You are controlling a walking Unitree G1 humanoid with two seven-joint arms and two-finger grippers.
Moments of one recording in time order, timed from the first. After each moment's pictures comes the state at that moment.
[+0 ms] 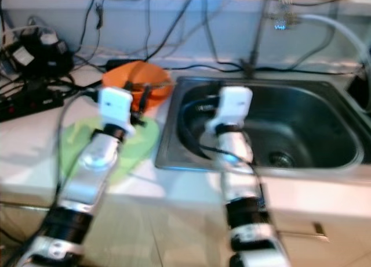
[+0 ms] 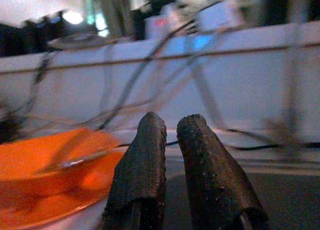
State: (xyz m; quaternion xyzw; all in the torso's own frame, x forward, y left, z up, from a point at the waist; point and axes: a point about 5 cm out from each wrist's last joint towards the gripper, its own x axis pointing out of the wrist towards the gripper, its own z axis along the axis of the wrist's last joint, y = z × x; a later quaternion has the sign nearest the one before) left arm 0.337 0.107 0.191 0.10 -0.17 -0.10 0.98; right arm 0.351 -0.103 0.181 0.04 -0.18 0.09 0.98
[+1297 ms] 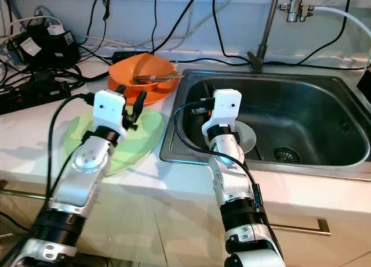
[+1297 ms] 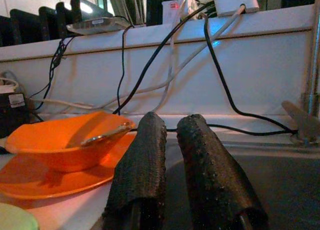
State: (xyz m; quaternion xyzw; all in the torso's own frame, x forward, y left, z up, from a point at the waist) left arm 0.335 0.116 0.183 0.11 -0.15 -0.13 0.97; right arm 0.352 -0.108 0.176 0.04 -0.17 0.08 0.98
